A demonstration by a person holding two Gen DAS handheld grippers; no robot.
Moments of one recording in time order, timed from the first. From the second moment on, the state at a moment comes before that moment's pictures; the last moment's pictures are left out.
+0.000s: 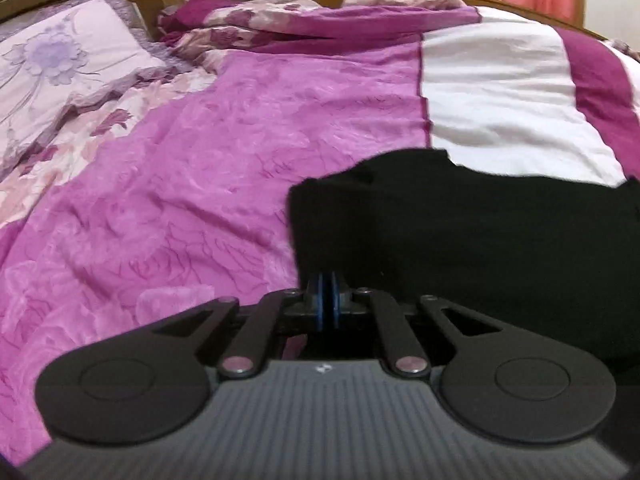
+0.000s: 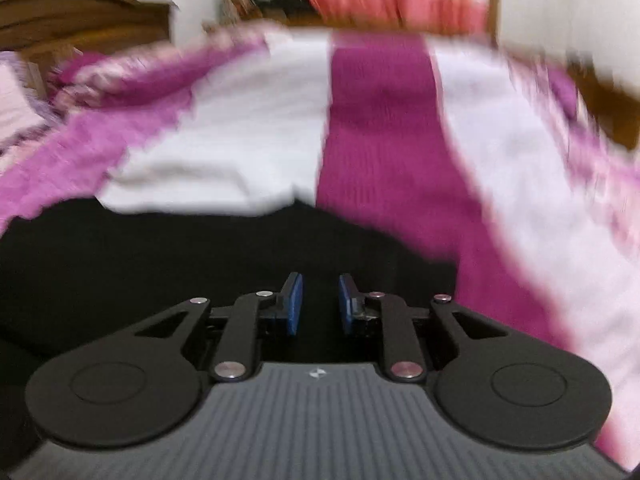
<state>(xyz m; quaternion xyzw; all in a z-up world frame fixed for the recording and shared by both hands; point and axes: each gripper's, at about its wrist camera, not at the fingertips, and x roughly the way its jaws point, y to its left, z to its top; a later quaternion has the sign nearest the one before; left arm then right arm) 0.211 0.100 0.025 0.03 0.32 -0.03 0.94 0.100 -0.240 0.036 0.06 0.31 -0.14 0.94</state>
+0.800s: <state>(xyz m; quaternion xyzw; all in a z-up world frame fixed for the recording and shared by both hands) -0.015 0.180 0.109 -0.09 0.31 -0.12 0.94 -0.110 -0.186 0.087 0.10 0.30 -0.07 0.95</state>
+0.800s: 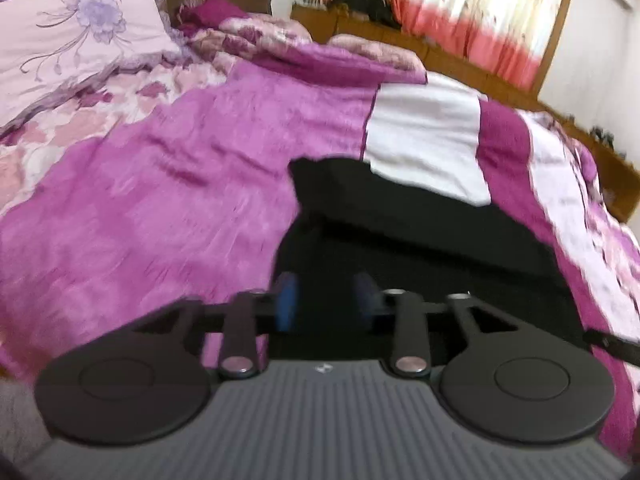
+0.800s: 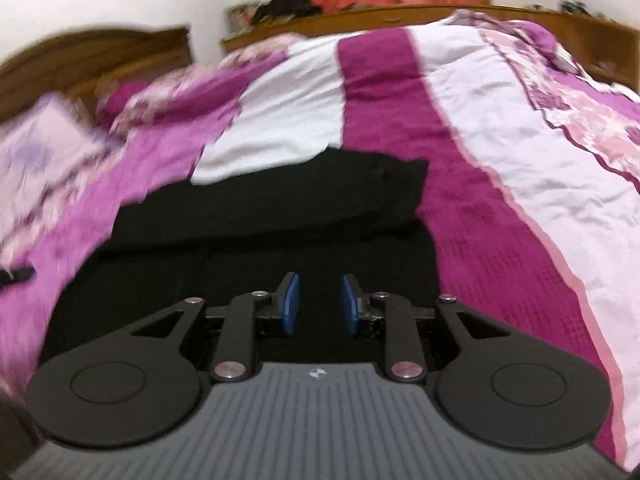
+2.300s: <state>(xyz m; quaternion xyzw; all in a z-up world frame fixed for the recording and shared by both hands) -0.049 0.215 -0.003 -0.17 0.45 -0.28 0.83 -0.239 -0.217 0.004 0.37 0.42 0.03 0.83</state>
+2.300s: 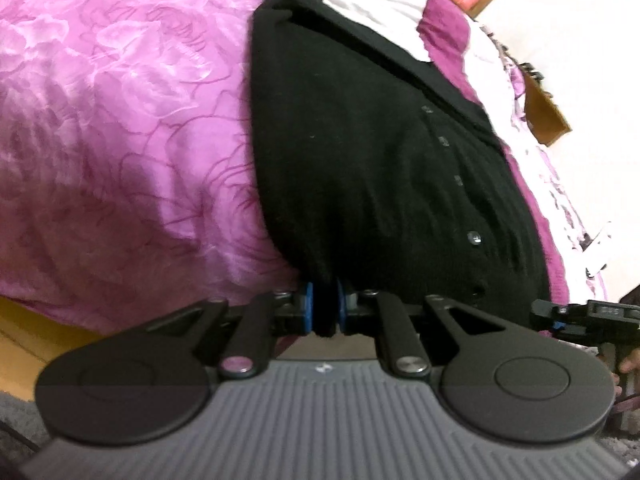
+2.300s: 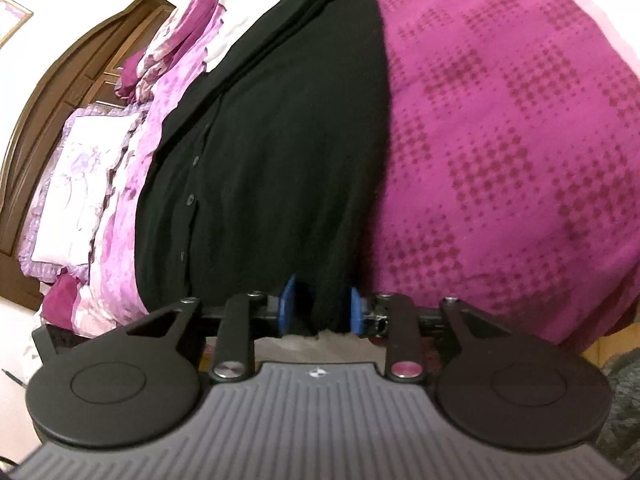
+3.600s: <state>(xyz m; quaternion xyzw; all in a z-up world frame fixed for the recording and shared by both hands) -0.041 0.214 0.112 -0.30 0.19 -0.27 0.89 -0.238 -0.265 0.063 0.42 0.15 0.03 0.89</state>
